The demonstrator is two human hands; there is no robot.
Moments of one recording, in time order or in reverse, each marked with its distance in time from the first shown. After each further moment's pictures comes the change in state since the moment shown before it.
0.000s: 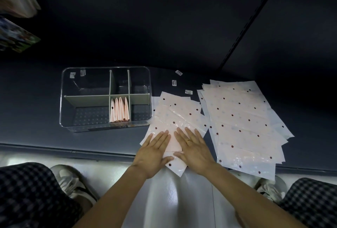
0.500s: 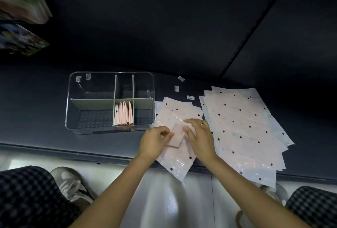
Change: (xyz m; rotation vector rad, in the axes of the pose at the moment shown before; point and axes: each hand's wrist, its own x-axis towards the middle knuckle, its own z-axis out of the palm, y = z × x) left_hand 0.019 0.009 -0.065 -0.784 0.371 -0.360; right_hand 0.022 -0.003 -0.053 0.655 0.437 0.325
